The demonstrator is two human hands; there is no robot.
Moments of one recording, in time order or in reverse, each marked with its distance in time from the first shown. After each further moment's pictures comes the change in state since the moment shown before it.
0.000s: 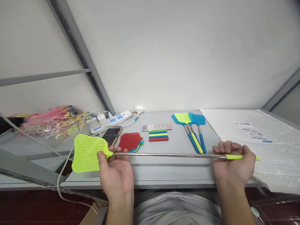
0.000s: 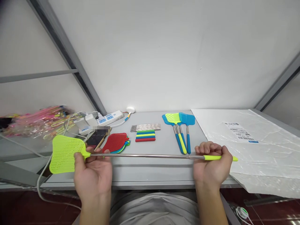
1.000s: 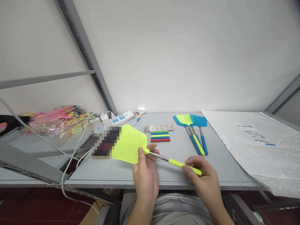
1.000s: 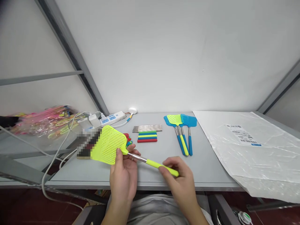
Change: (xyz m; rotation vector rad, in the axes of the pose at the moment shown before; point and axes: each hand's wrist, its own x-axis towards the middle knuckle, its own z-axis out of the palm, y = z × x) left_hand -0.052 -0.047 -0.003 0.223 -0.238 -0.227; right_hand -0.068 0.041 -0.025 -0.821 -0.664 -0.030
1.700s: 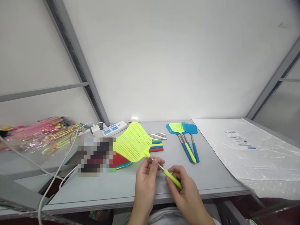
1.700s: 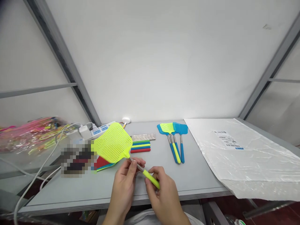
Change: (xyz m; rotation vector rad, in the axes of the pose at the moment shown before) left_hand 0.004 -0.008 -0.011 0.503 -0.396 -0.027; right_hand -0.007 -0.010 0.019 -0.273 -0.218 -0.051
